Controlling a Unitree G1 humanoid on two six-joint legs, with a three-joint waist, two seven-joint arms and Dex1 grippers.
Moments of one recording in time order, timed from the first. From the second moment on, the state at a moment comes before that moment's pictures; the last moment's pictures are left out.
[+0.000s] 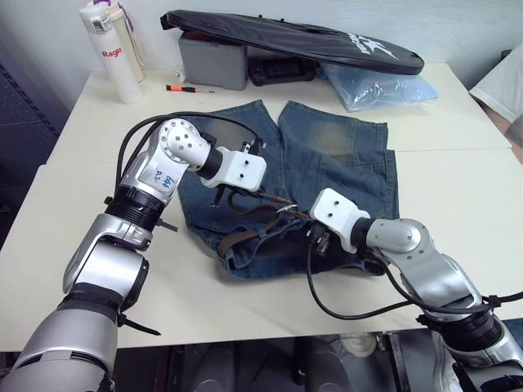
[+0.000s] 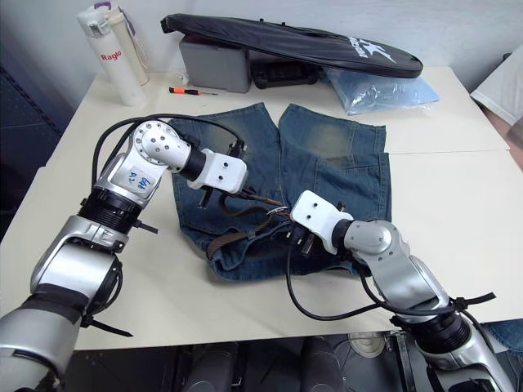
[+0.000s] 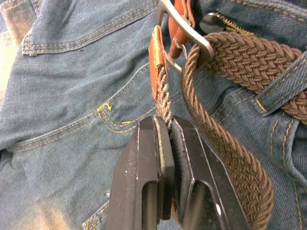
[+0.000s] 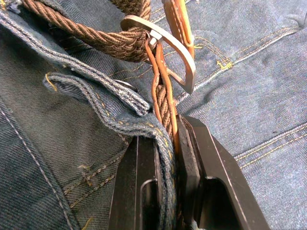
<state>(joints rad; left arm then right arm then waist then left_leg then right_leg) -1.11 0.50 -0.39 0.56 0.17 -0.21 -1.30 -0.43 -0.64 0.30 -0.49 0.02 0.78 0.66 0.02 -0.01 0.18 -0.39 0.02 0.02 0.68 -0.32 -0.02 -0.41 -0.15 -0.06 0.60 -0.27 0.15</state>
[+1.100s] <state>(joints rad) -1.05 0.40 -0.38 0.48 0.17 0.03 -1.34 -0.45 -0.64 0.31 -0.47 0.01 0.79 0.67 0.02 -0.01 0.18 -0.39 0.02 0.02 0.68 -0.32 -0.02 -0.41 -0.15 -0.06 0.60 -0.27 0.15</state>
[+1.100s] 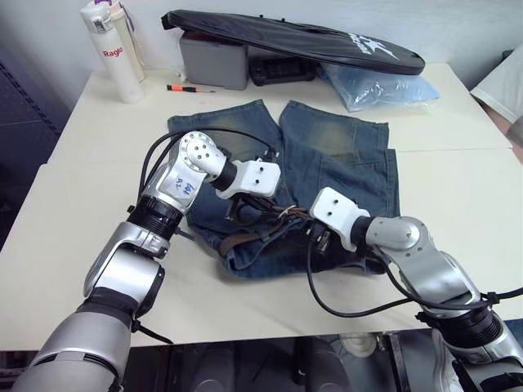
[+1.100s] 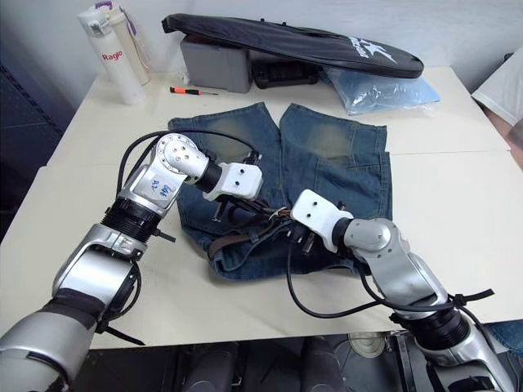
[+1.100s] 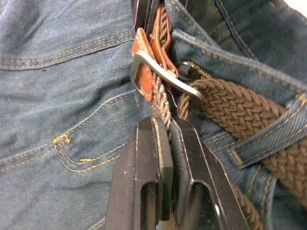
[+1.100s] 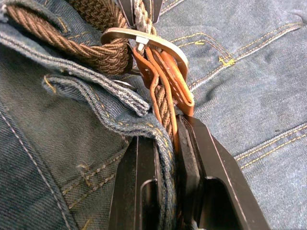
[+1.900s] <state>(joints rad) -1.03 0.27 -0.37 0.38 0.17 0.39 -1.17 -0.46 -0.64 0.30 -0.44 -0.01 0.79 0.71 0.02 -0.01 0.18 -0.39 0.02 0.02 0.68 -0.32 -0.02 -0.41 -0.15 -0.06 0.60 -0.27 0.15</state>
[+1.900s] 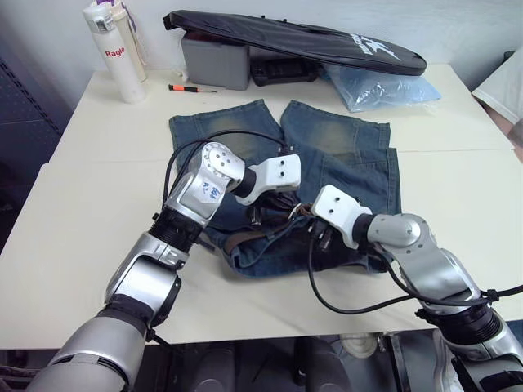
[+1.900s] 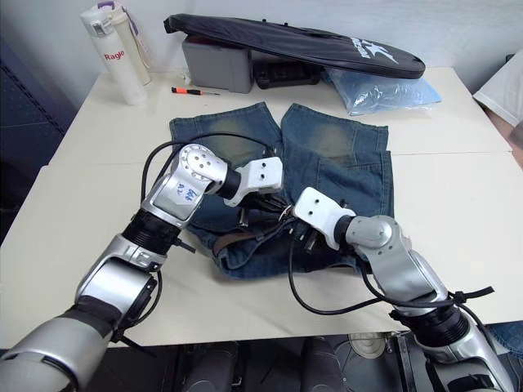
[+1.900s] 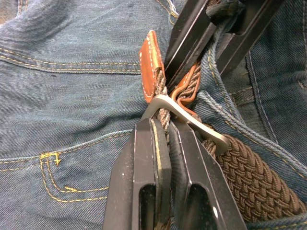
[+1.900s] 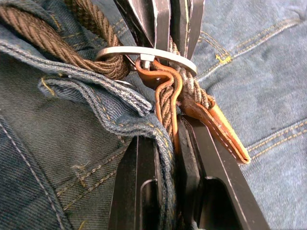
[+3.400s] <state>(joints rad) -1.00 0.21 -0.41 0.29 0.10 0.43 -1.14 -0.56 -1.00 0.12 -0.37 0.30 0.74 0.98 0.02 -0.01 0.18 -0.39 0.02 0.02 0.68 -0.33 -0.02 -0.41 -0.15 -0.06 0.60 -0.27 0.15</state>
